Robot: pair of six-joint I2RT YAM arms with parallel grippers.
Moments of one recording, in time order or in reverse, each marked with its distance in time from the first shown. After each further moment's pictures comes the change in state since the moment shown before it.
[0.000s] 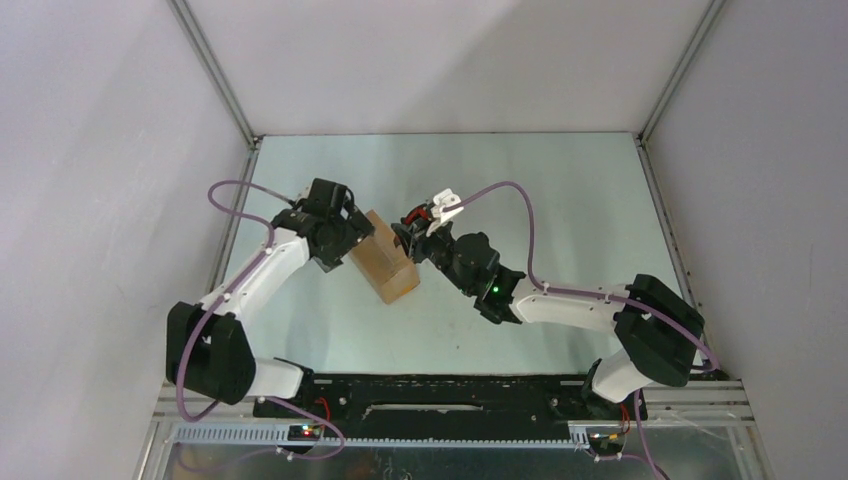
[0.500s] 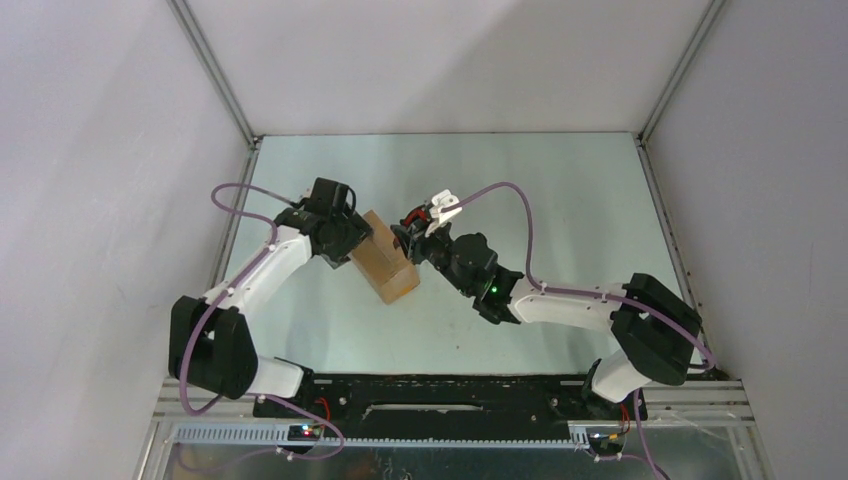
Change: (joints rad) left arm -0.001 0.033 0.002 0.015 0.019 -0.040; right arm 0.000 0.010 0.000 0.000 0.000 0.011
